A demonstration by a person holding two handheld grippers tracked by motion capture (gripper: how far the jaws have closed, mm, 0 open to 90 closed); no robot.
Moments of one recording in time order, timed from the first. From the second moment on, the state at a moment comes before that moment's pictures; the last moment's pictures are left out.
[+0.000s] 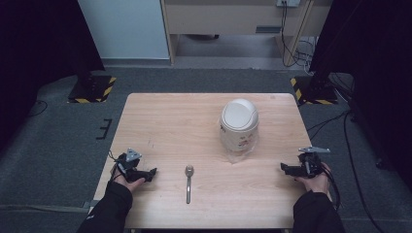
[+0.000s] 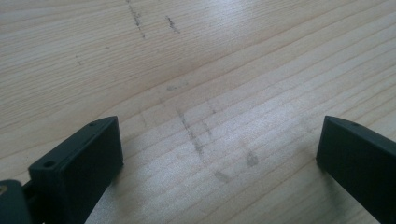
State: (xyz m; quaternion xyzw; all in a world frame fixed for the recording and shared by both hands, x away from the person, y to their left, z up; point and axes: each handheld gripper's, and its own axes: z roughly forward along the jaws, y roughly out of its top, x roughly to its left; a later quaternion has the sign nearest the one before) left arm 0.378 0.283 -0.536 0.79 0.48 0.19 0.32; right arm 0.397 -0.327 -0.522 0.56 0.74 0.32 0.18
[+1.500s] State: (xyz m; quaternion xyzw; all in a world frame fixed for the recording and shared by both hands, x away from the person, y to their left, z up) left arm 0.376 0.281 -0.537 0.79 0.49 0.20 0.32; right arm 0.387 -0.283 -0.407 0.48 0.65 0.50 0.31
